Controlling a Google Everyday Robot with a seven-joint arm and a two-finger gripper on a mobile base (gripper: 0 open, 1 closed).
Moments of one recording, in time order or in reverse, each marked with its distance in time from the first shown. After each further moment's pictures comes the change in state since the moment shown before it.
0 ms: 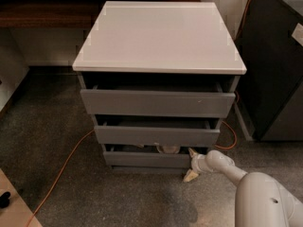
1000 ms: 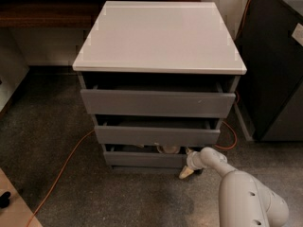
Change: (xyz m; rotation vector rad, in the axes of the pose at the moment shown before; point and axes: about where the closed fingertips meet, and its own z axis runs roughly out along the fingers) arm 0.000 -0.017 0.040 0.002 0.018 -0.001
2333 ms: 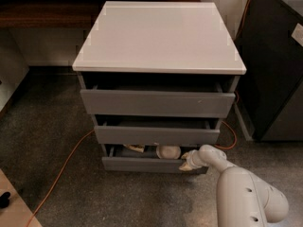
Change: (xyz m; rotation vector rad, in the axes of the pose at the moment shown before) arm -0.008 -0.002 -0.004 -0.036 0.020 0.028
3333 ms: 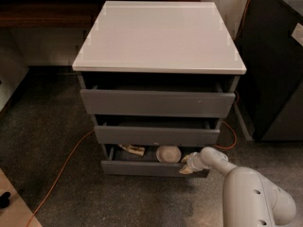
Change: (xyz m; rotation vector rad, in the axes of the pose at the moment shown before) arm -0.002 0.017 -0.011 -0.018 -0.013 0.025
